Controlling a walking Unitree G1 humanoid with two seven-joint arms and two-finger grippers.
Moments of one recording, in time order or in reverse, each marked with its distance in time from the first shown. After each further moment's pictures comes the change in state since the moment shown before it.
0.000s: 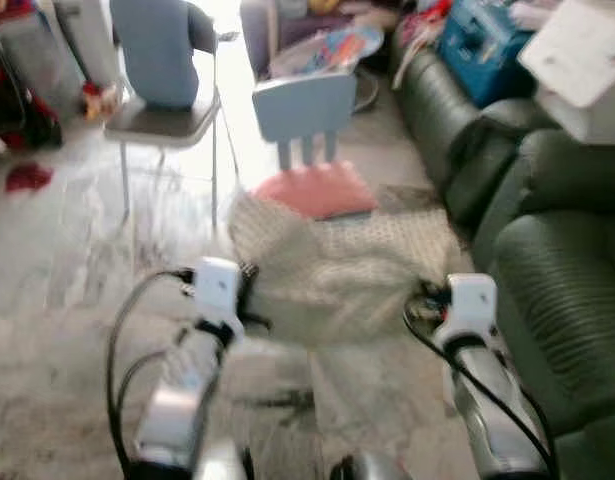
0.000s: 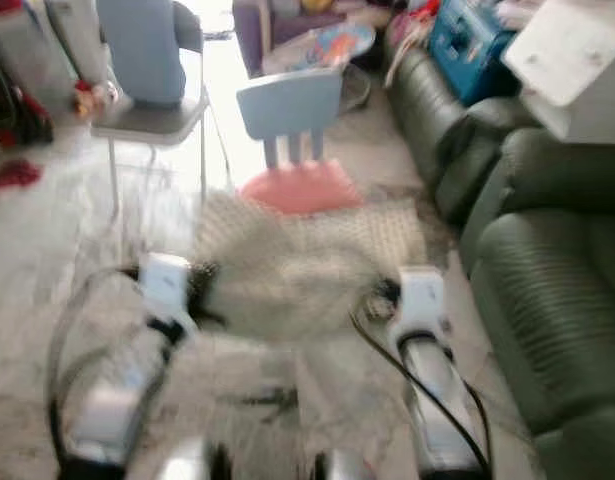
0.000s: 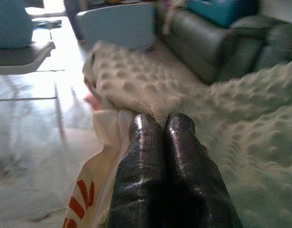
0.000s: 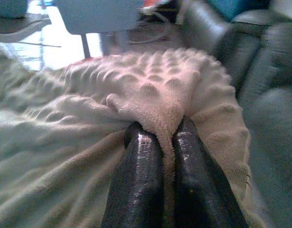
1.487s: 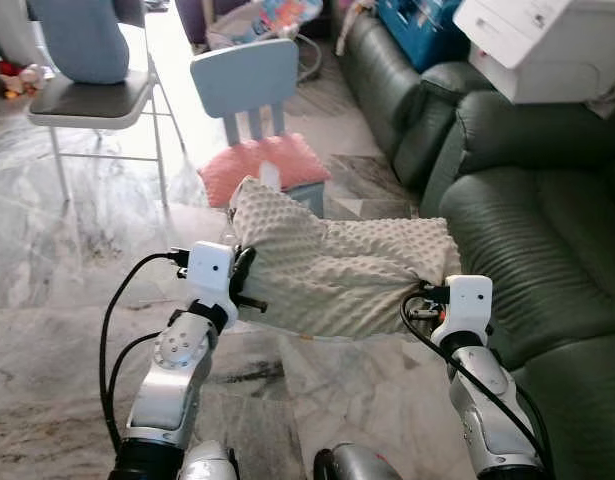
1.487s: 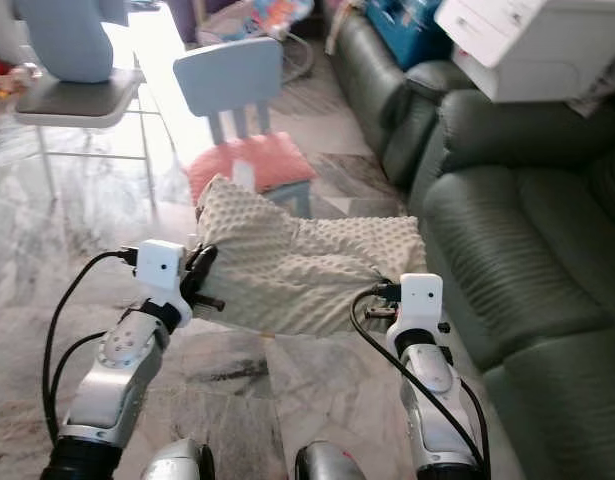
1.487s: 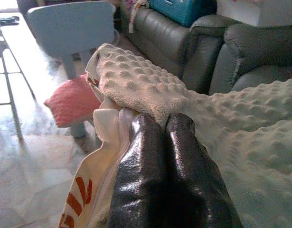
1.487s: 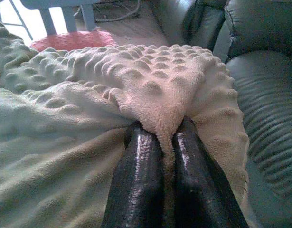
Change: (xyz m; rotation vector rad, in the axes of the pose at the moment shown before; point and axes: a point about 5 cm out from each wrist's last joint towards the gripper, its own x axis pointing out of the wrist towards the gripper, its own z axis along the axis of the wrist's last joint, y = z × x) left arm 0.009 0.010 0.014 -0.005 -0.055 -0.011; right arm 0.001 0.001 0.000 0.001 0.016 0.005
